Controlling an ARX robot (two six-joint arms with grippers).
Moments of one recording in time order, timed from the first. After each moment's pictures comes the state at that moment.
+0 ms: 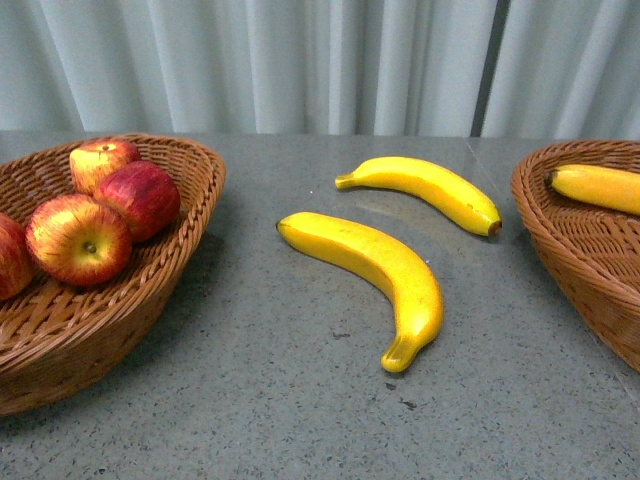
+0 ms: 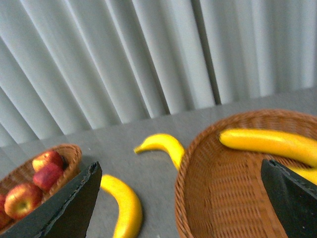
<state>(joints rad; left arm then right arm) 0.00 0.01 0.01 0.00 0.00 0.00 0.01 0.46 0.19 0.30 -0.17 0.32</state>
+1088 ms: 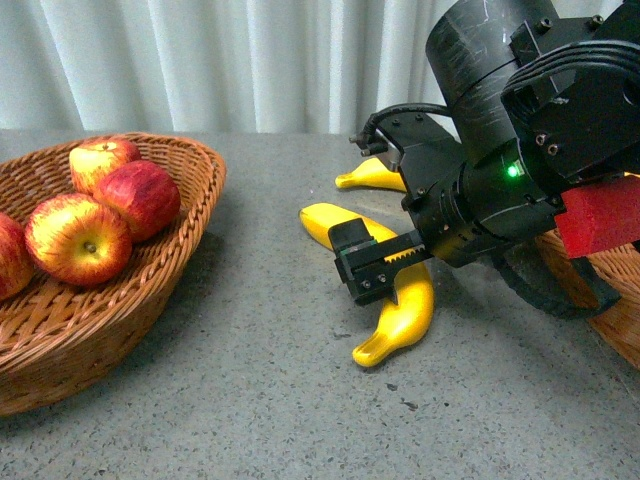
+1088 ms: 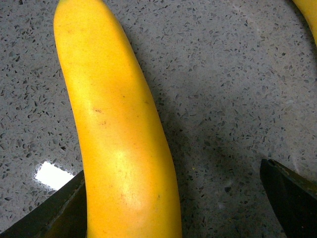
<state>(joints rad) 0.00 0.01 0.01 0.00 0.00 0.00 0.42 2.00 1.21 -0.02 0.02 -0.06</state>
